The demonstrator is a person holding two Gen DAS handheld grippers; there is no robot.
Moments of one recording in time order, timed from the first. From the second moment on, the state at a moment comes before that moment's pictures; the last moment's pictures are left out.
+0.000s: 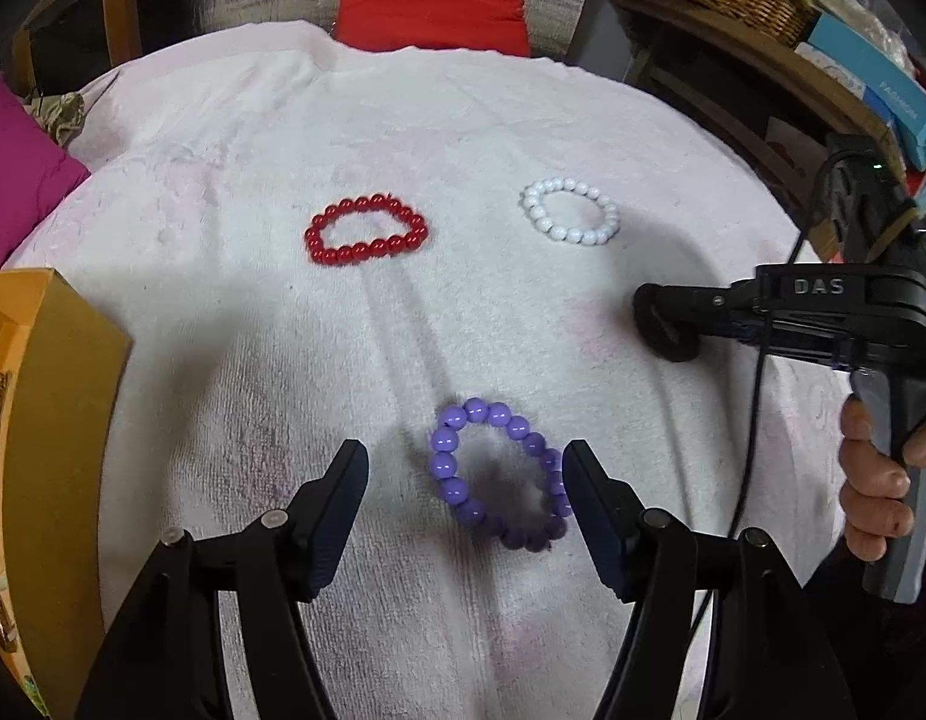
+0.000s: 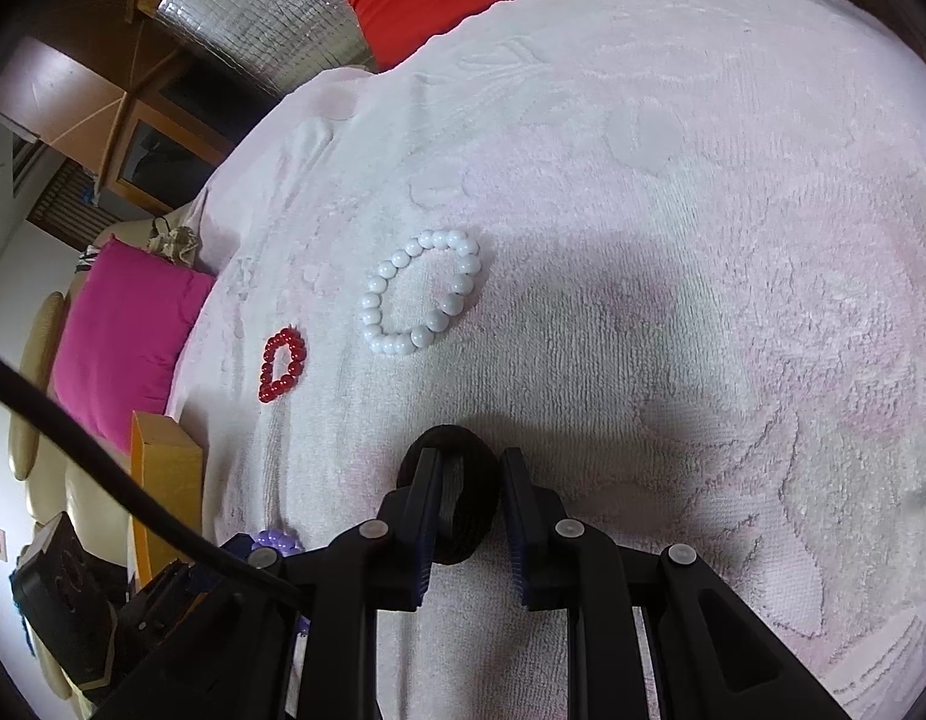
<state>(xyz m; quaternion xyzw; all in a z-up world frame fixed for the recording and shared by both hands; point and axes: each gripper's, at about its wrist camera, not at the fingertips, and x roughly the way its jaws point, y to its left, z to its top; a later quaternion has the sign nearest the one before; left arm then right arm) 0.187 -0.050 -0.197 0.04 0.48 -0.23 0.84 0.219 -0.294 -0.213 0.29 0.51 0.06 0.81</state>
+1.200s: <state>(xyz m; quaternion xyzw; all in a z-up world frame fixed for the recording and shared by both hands) 0.196 -0.027 -0.201 0.04 0.49 -0.17 0.85 0.219 -0.291 -0.213 0.28 0.50 0.07 0.81</state>
